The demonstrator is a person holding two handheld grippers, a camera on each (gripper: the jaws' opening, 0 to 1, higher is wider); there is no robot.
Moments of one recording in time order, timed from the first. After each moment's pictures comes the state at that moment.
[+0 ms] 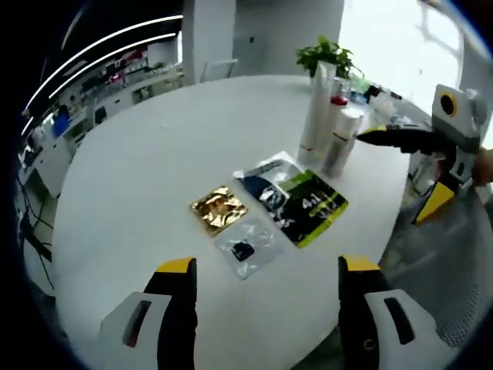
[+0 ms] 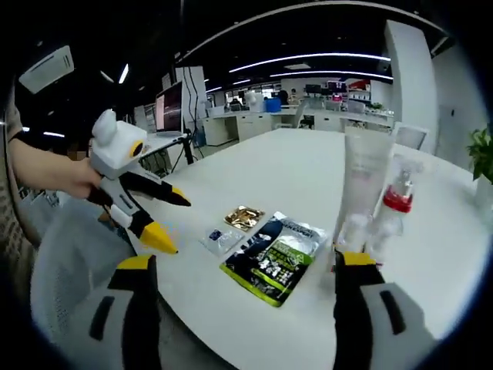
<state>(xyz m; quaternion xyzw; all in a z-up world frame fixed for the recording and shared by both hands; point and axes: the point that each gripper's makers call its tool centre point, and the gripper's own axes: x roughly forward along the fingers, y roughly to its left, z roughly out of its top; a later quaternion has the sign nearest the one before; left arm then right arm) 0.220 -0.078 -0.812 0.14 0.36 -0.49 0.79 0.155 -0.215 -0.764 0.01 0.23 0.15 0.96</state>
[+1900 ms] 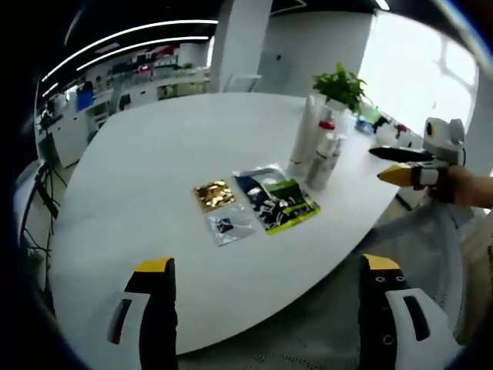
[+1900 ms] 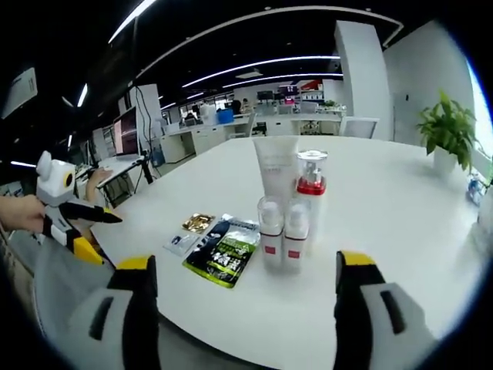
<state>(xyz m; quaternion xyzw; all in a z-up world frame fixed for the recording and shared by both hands) 0.177 -0.050 -0.788 0.08 0.35 -0.45 0.82 0.126 -0.276 -0.753 0.04 0.22 0.04 0.97</state>
